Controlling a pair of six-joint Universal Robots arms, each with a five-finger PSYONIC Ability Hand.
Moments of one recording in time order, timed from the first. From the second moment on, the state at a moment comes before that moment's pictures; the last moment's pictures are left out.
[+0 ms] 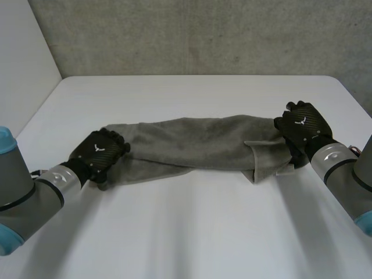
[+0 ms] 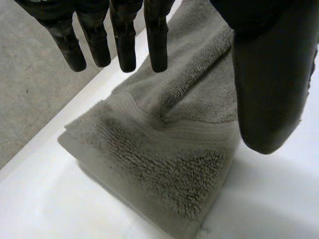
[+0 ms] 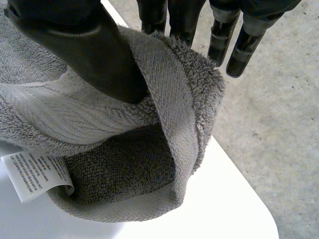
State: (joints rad) left arm 4.55 -1.95 -1.82 3.40 -1.14 3.74; right arm 1.78 -1.22 1.70 -0.31 1.32 2.53; left_hand 0.38 0.38 0.23 0.23 0.21; right_hand 1.29 1.30 0.22 0.25 1.15
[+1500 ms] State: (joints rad) left arm 4.55 -2.08 -1.69 3.37 -1.14 3.73; right arm 1.77 -1.22 1.71 -0.31 1.33 2.53; left_hand 1.26 1.33 0.23 0.23 1.14; right_hand 1.29 1.30 0.22 0.25 1.15
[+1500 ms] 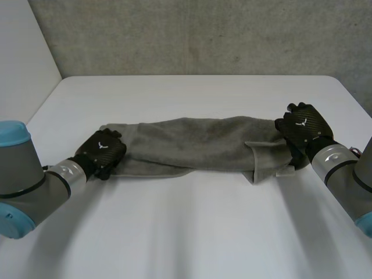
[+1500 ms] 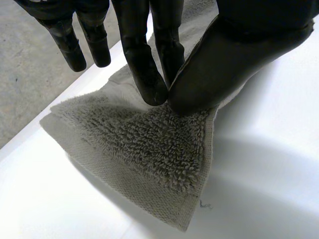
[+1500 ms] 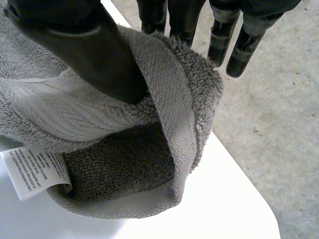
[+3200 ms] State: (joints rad) left arm 4.48 -2.23 -1.50 3.38 -1.19 3.73; right arm 1.78 -1.21 1.73 -0.30 1.33 2.52; left_hand 0.87 0.87 0.23 0.23 0.69; right_hand 1.29 1.30 0.22 0.25 1.15
